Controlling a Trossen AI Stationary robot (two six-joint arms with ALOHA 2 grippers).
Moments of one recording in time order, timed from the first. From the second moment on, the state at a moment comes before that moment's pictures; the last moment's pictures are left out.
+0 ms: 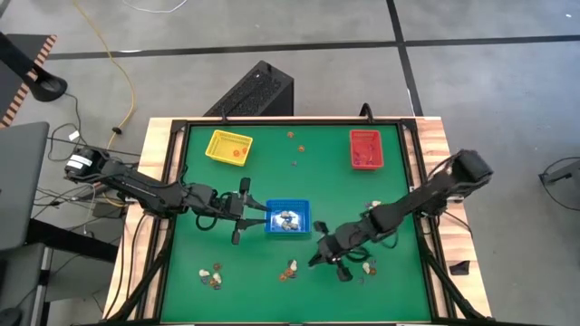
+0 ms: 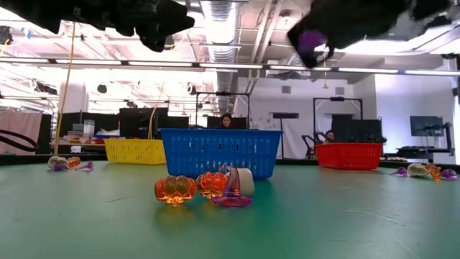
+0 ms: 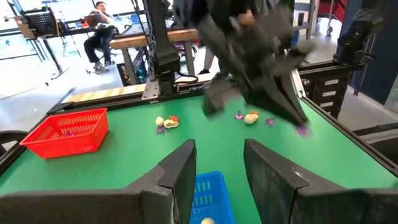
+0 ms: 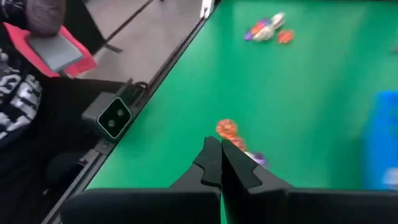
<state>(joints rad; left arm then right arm) -0.23 1.18 0.49 0.65 -0.14 0.11 0.44 1.52 0.83 0.24 -0.03 0.13</state>
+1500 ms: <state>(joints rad) -0.23 1.18 0.49 0.56 -0.15 0.10 -0.53 1.36 0.82 -0.70 0.55 0.20</state>
